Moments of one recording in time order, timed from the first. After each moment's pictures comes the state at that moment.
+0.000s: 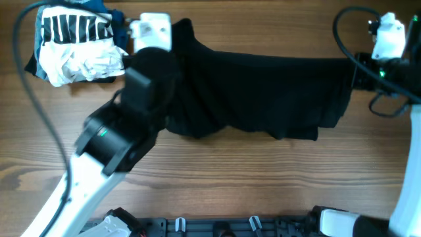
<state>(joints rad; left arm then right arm) -0.63 1.26 1.46 -0.61 -0.63 -0.19 -0.16 1.47 1.84 -1.40 -0.23 -0.02</state>
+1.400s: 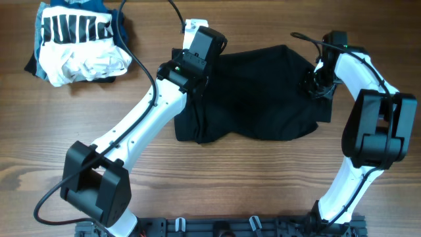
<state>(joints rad) -0.56 1.78 1.46 -0.52 -0.49 -0.32 -0.11 2.11 1.48 -0.87 -0.08 0.34</state>
